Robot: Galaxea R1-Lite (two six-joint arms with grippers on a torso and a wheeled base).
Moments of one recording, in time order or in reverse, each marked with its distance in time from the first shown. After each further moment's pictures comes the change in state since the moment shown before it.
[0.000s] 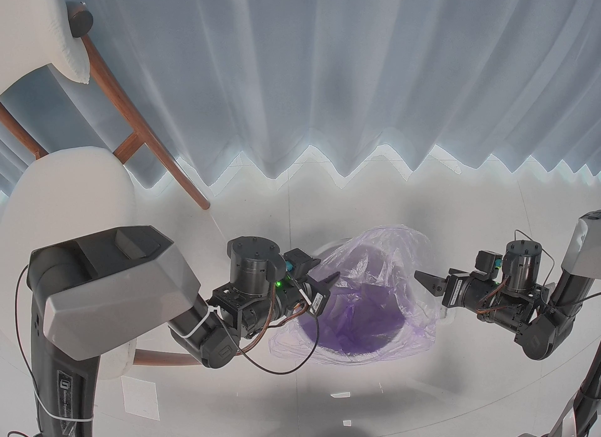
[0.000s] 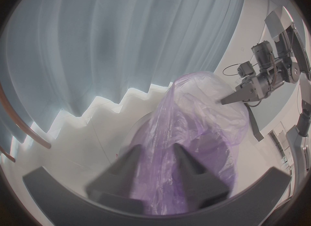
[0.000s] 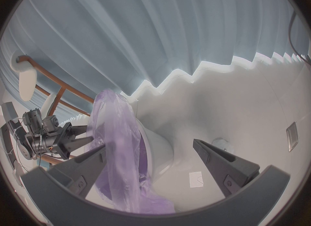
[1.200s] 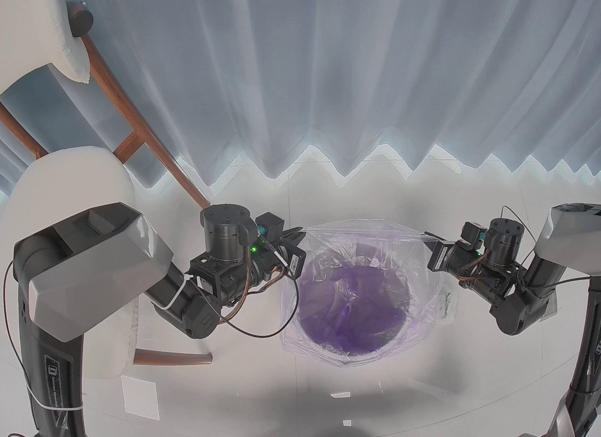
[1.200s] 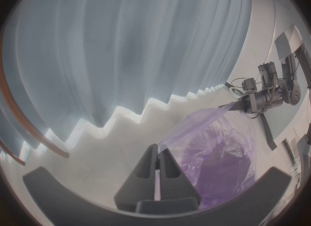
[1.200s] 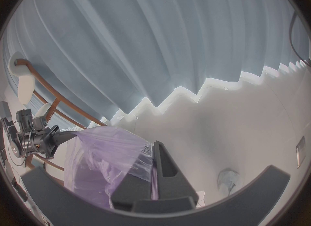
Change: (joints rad) left arm 0.107 -0.034 -0.083 0.023 0.017 -0.001; right arm -0.036 0.173 -0.282 -0.073 0.006 -0.019
